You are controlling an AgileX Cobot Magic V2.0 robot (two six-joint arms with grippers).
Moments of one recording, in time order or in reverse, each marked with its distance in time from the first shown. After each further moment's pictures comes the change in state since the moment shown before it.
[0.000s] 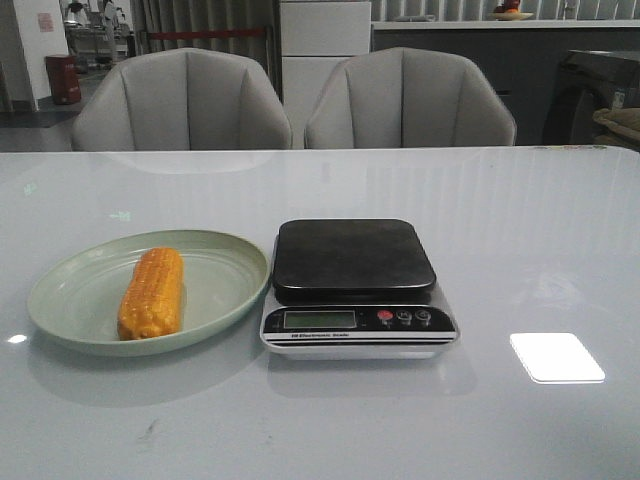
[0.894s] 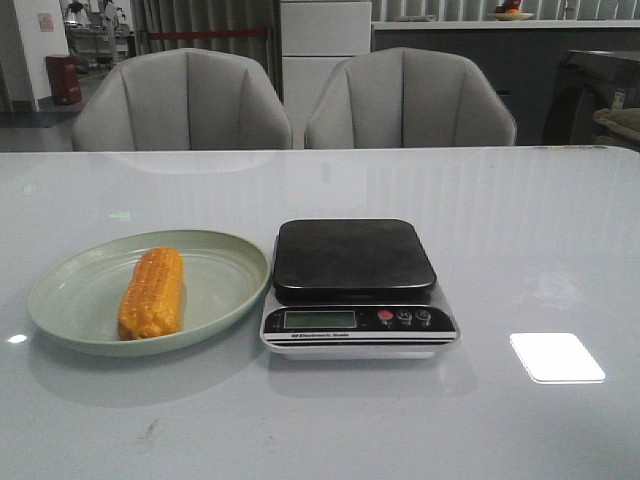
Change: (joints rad) left arm 0.511 -0.078 0.332 0.061 -0.468 -0.011; right arm 0.000 0.000 0.000 0.001 0.000 0.000
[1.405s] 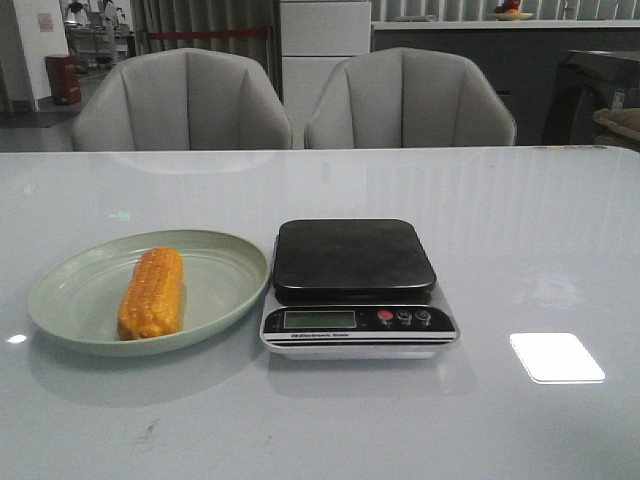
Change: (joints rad) left arm 0.000 0.000 0.000 0.039 -0.009 -0.011; right arm 0.000 0.000 0.000 0.000 0.000 0.000
